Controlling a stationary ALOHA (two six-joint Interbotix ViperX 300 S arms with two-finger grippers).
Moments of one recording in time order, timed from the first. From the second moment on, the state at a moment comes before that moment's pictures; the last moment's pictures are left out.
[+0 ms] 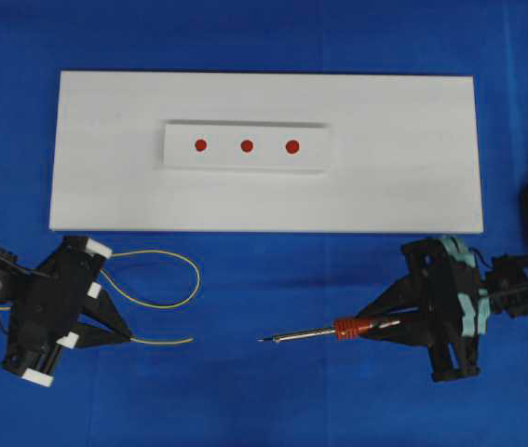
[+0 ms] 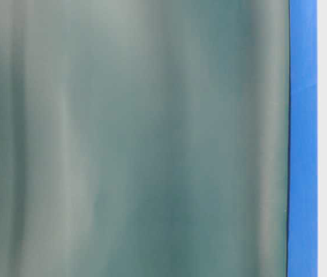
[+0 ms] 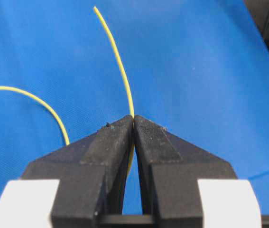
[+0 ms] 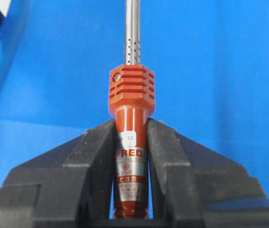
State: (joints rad) left arm -0.45 -0.31 0.98 -0.01 -0.07 -0.16; right arm 0.51 -0.21 1.05 0.60 -0.40 -0.07
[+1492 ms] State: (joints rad) left arm 0.10 -0.16 0.61 0.00 0.57 -0.04; right arm -0.22 -0.26 0.80 0.29 0.29 -0.11
